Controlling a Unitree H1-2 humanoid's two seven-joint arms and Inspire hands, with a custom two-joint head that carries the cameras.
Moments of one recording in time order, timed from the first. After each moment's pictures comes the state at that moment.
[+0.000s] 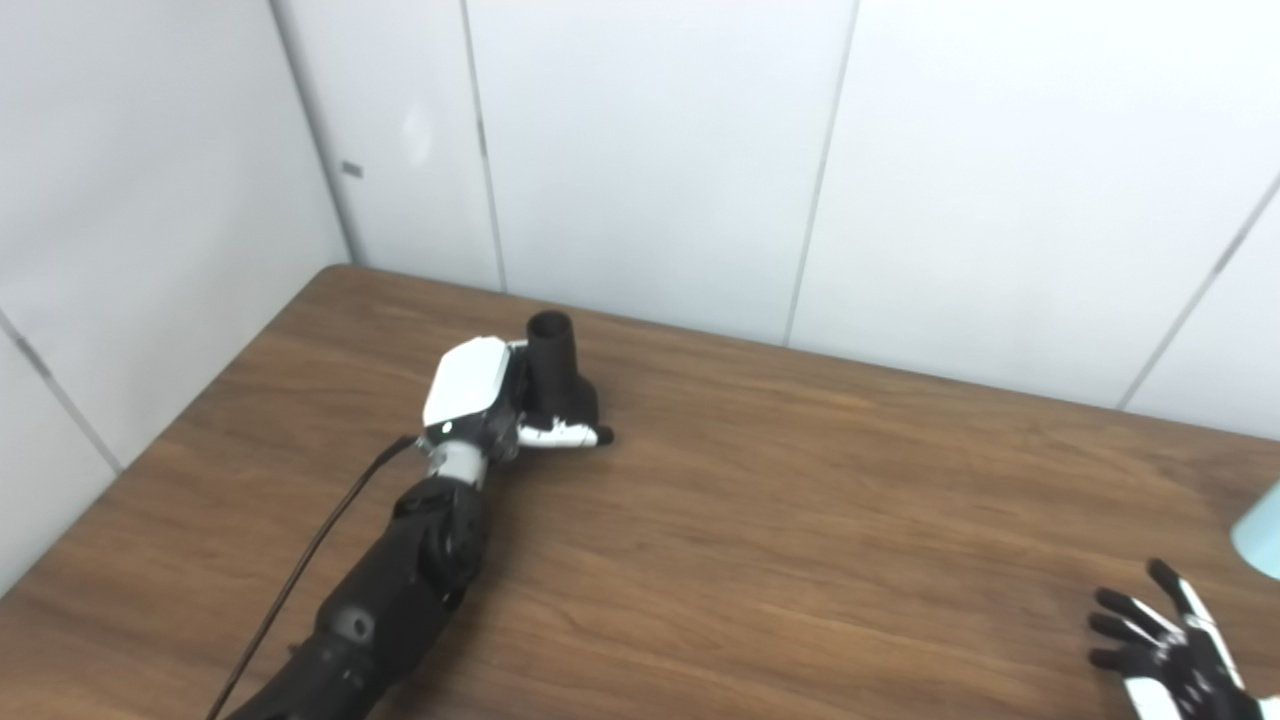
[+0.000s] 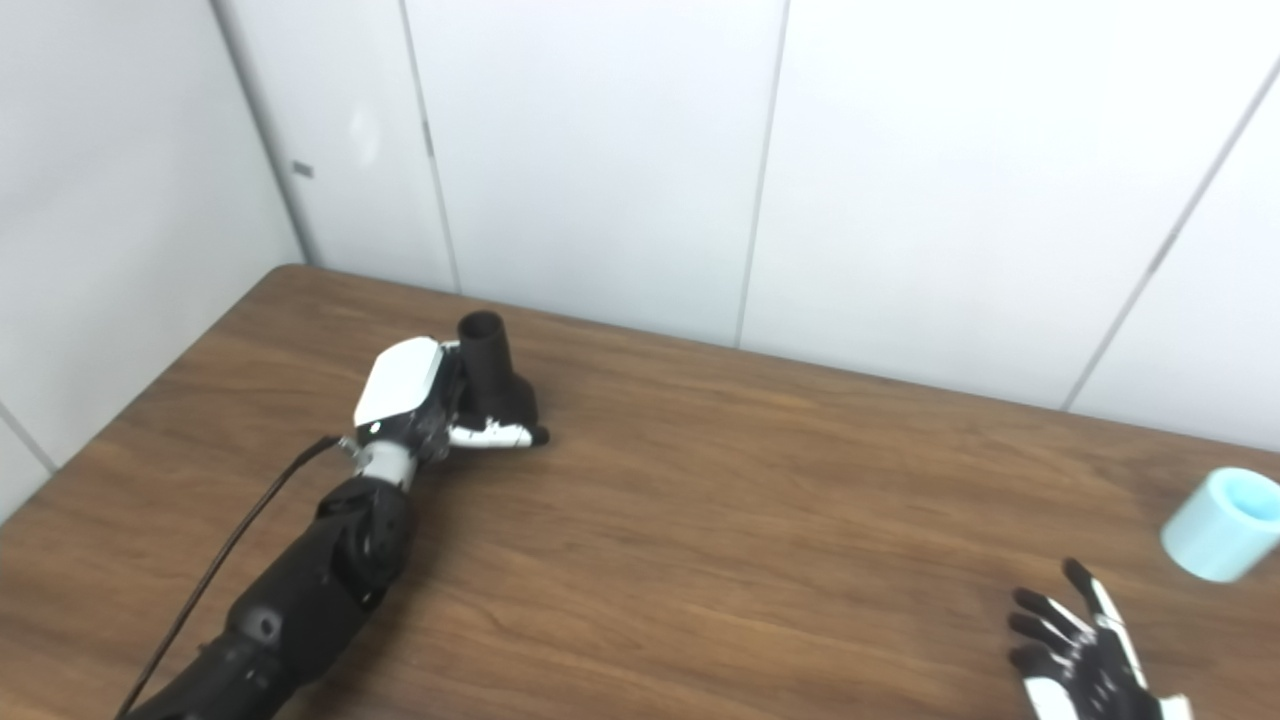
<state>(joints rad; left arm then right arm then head) -0.39 0.40 -0.26 0.35 0.68 0.18 0.31 0.13 -0.13 -0.06 -0.10 -0.14 -0.17 -0.03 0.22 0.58</state>
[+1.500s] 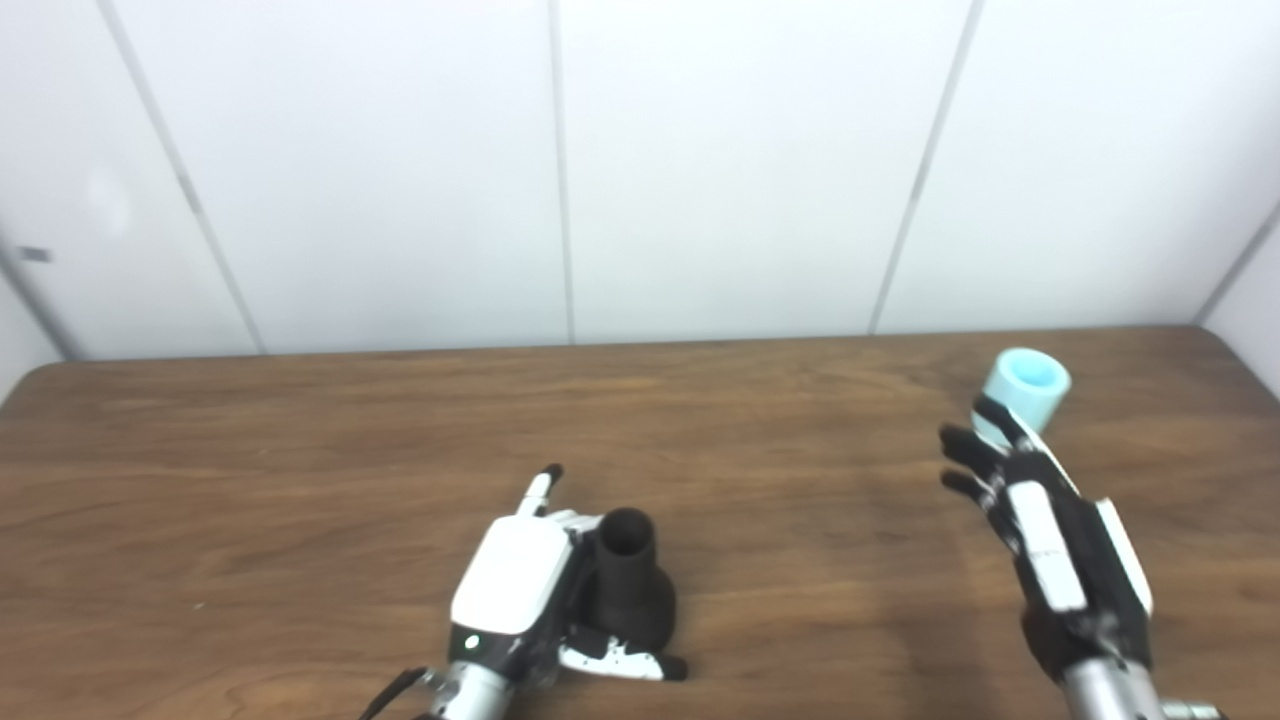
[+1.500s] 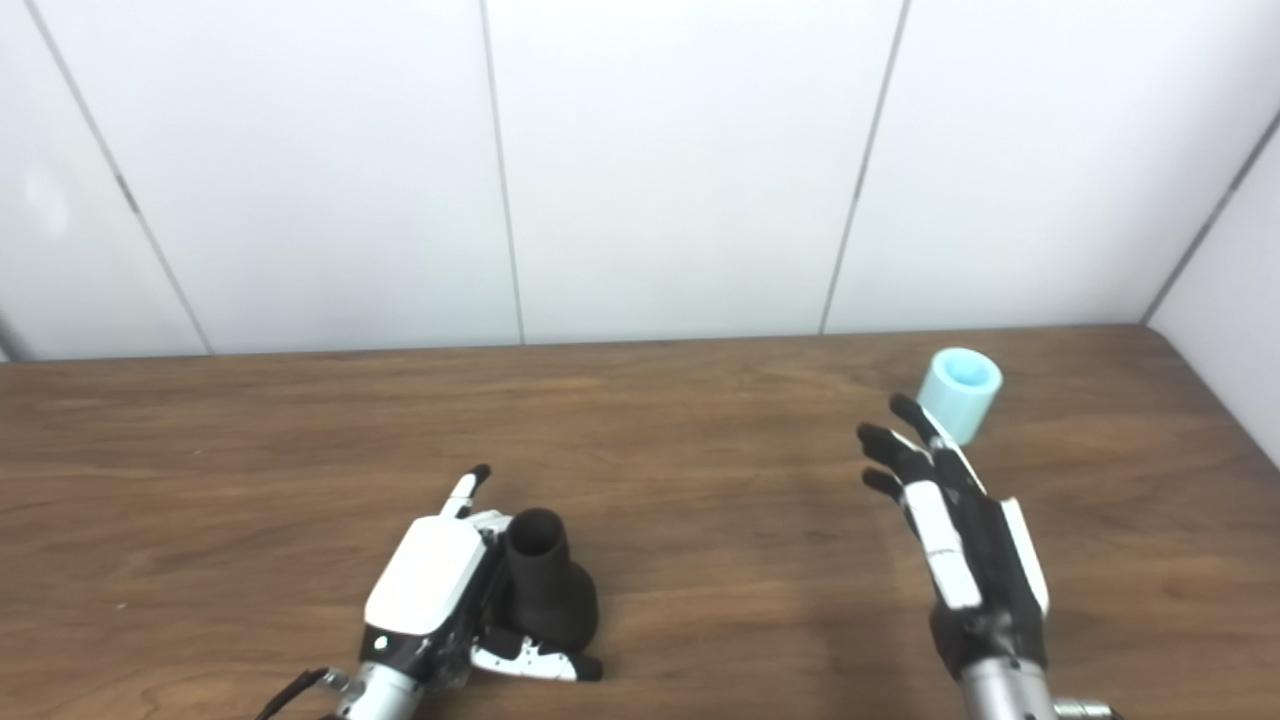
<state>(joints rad) -0.13 0.22 -0.52 -0.03 0.96 0.02 0.20 0.10 -0.10 -0.16 -0.52 0.07 0.25 -0.05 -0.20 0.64</state>
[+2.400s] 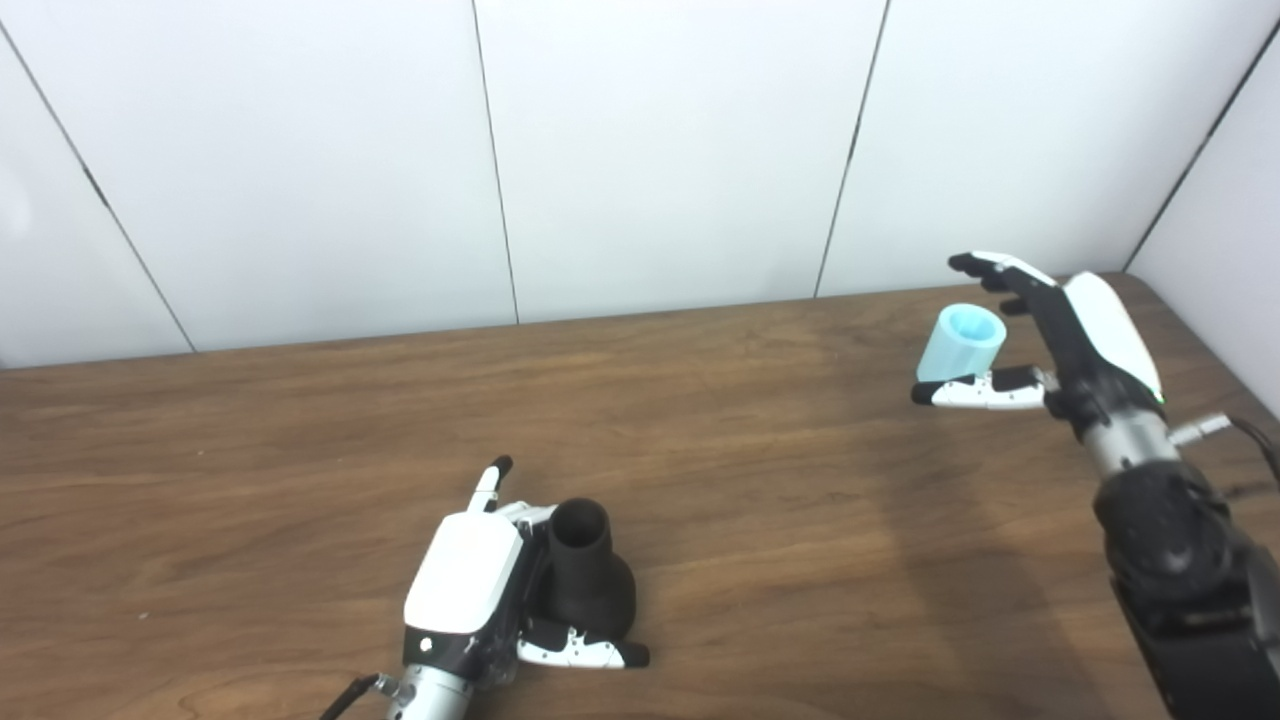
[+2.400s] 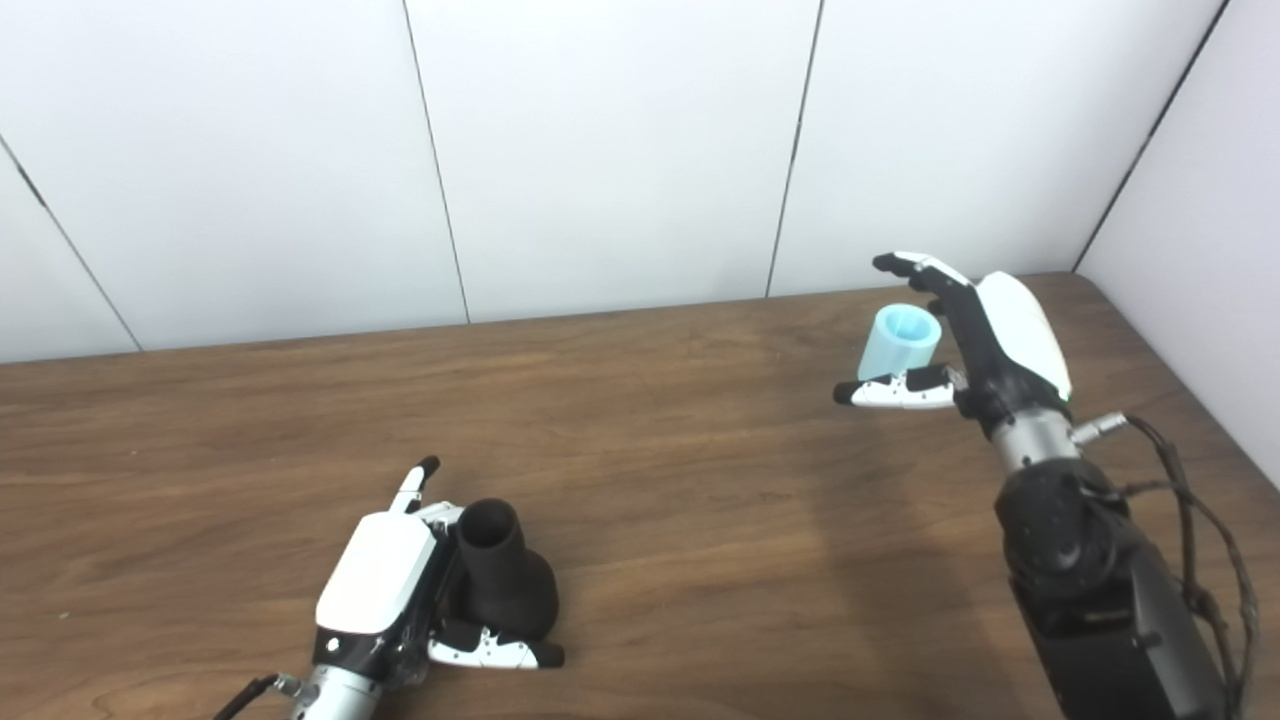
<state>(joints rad) -0.11 0.22 -0.49 -0.05 0.96 0.00 0.18 -0.24 -0.54 -0.03 -0.21 -0.59 0.35 0.04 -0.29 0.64</state>
